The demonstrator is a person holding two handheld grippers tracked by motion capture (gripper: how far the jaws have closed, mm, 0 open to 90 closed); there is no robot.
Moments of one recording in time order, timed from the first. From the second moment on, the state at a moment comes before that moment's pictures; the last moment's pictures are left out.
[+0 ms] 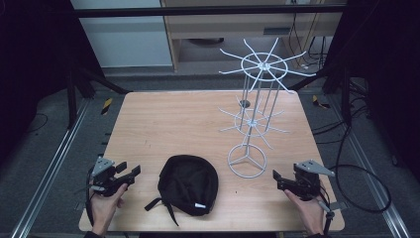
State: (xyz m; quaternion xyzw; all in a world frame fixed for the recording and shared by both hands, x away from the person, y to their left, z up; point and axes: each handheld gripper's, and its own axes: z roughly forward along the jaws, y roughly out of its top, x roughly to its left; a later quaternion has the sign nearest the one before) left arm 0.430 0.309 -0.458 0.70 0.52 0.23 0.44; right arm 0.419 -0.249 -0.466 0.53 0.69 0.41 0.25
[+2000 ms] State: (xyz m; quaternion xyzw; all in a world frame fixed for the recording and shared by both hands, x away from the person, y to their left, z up) left arm 0.431 0.237 -0.476 0.79 0.47 0.15 0.37; right arm 0.420 -0.069 -0.495 0.44 0.79 0.41 0.07
